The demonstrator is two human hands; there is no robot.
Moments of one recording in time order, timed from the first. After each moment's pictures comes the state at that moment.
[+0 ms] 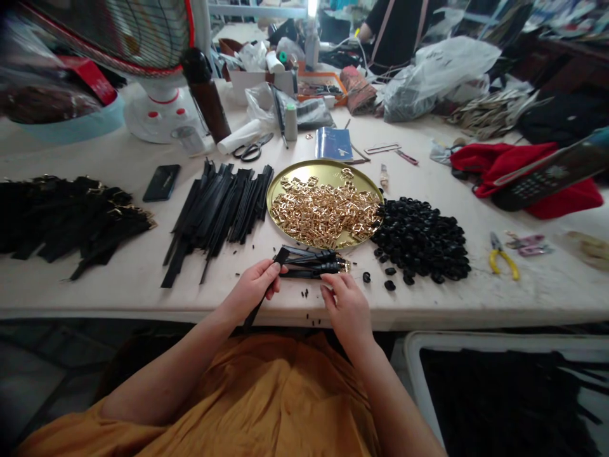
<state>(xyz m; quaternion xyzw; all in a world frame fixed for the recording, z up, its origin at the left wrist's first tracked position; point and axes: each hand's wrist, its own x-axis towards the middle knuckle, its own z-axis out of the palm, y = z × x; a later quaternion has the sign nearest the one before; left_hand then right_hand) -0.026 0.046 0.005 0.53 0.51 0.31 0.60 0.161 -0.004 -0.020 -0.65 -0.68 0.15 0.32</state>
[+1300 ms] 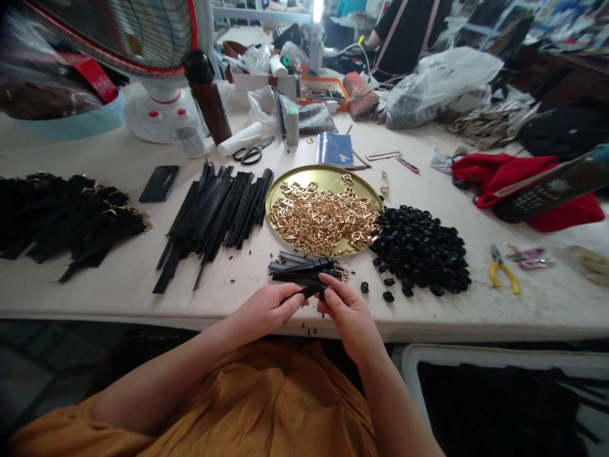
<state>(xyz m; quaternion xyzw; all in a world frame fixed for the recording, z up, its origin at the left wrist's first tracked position) -0.008 0.039 0.029 0.76 0.42 0.17 0.47 0.168 0.000 -0.011 -0.52 -0.27 0.64 0.51</state>
